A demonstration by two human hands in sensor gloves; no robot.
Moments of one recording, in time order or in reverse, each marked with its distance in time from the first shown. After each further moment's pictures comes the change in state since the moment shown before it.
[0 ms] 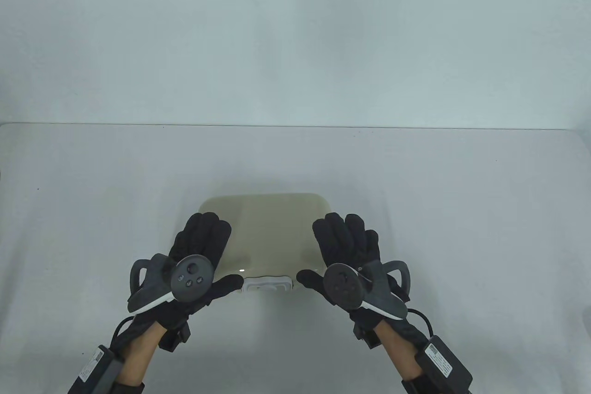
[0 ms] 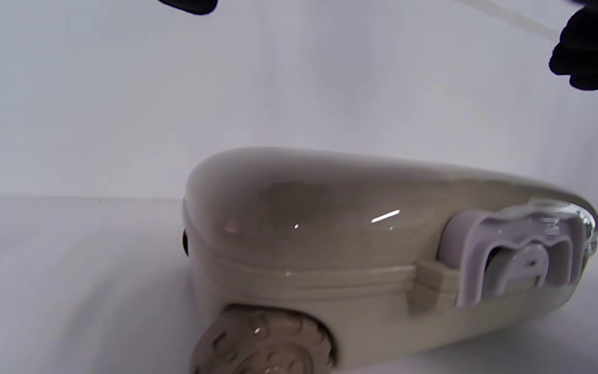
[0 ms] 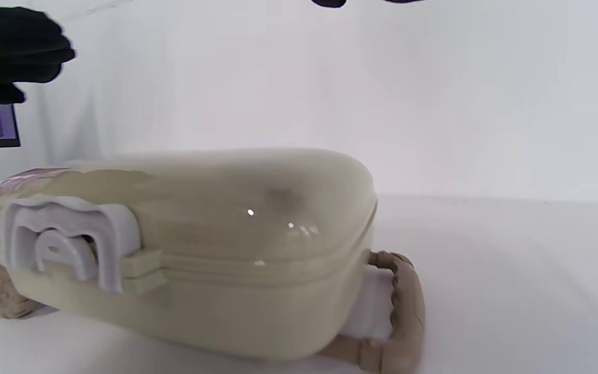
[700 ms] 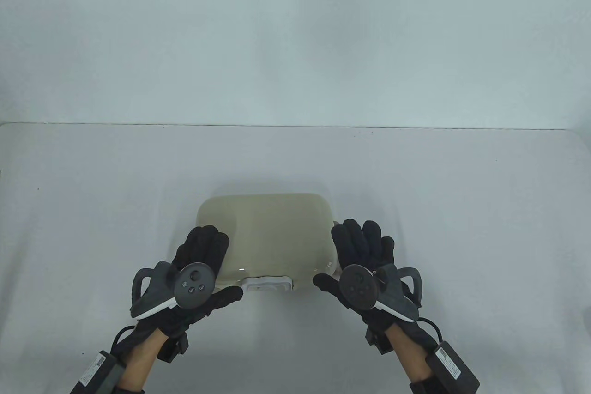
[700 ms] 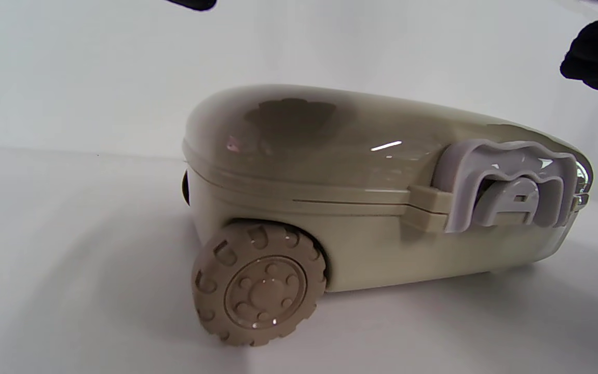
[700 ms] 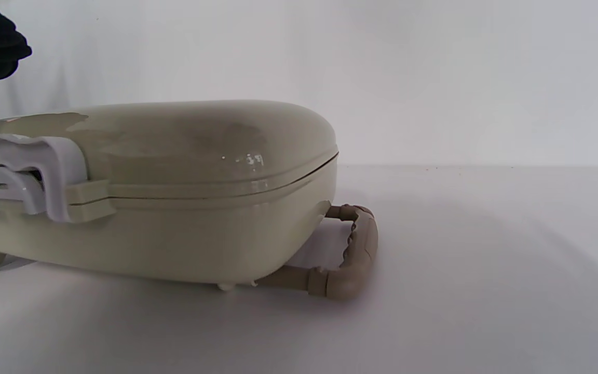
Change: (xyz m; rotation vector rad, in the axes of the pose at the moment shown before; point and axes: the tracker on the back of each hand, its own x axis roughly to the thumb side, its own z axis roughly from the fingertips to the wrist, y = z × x) left_hand -0.005 -0.023 -0.001 -0.074 0.005 0.077; right_hand -0.020 0.025 0.006 0.058 0.027 0.012
